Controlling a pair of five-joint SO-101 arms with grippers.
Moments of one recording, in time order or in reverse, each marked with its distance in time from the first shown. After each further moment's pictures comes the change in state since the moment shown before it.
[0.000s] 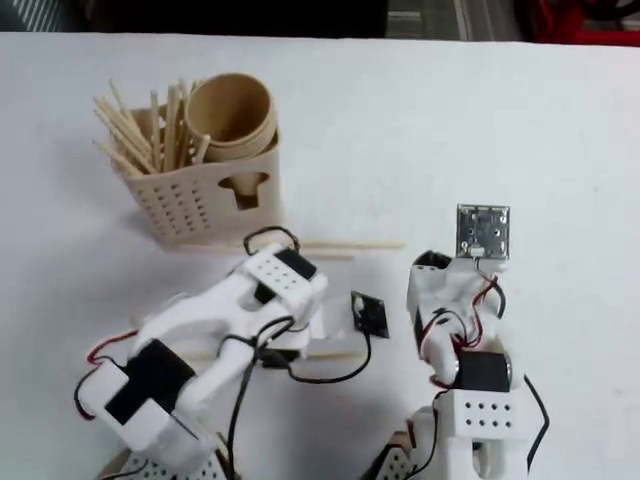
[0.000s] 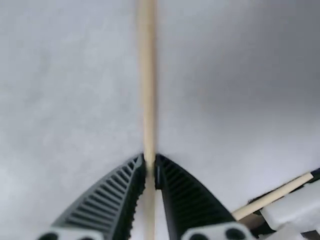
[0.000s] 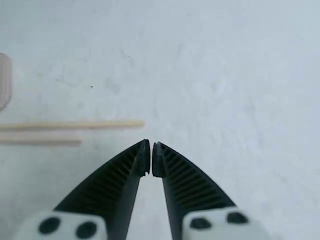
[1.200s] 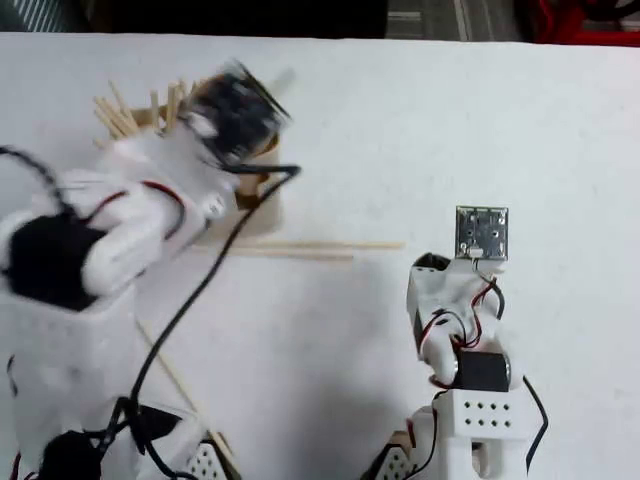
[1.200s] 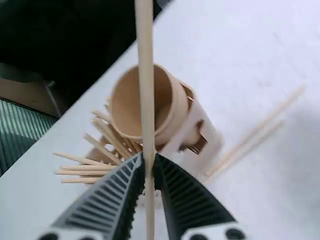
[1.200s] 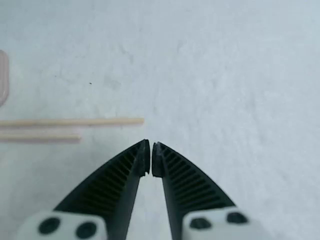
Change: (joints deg) left arm -24.0 -33.1 -58.3 23.6 18.6; right arm 0.0 0.0 0.7 -0.1 0.0
